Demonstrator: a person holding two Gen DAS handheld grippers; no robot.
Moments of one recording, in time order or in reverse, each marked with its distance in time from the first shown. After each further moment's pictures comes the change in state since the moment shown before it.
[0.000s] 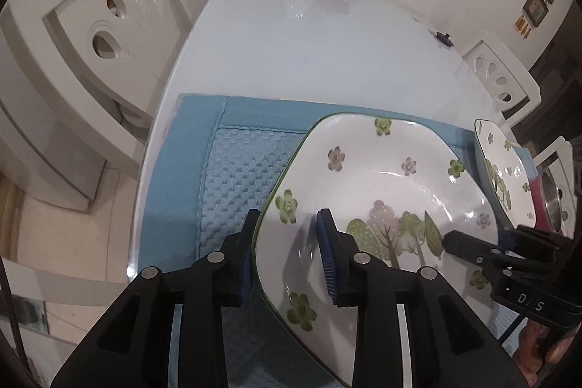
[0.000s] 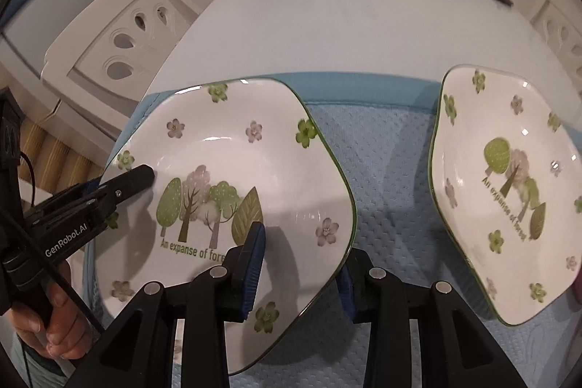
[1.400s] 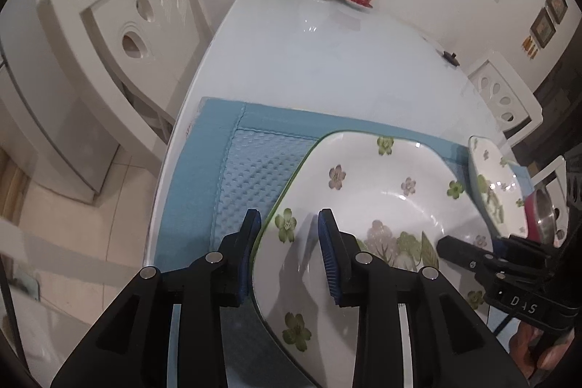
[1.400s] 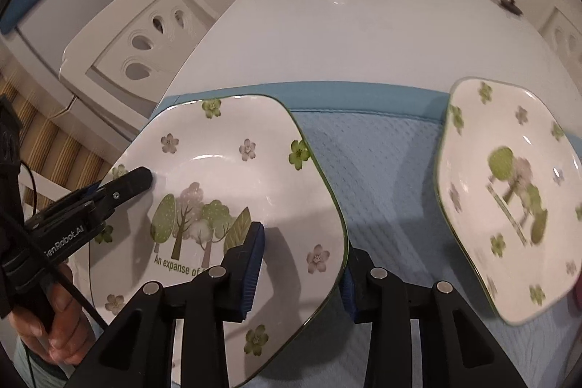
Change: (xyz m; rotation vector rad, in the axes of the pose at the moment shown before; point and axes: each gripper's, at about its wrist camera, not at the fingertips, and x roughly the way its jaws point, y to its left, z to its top) left arm -0.027 0.002 -0.007 -0.075 -0.052 0.014; right arm -0.014 -0.001 -0.006 0.011 -0.013 0.050
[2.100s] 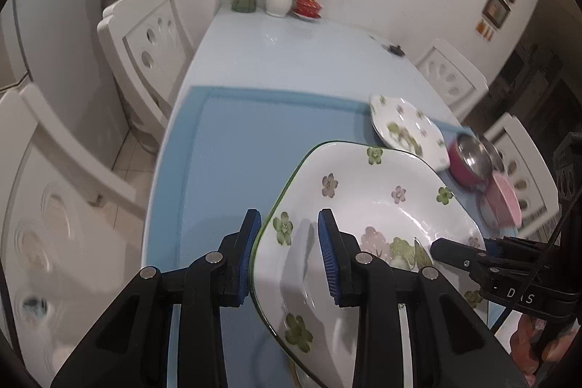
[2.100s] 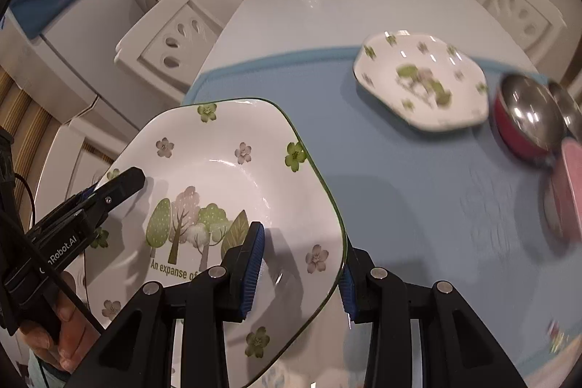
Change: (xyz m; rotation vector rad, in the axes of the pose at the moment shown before) left arm -0.141 -0.057 -0.104 0.094 -0.045 -0.045; right arm -0.140 0.012 -0.137 0.083 -0.020 -0.011
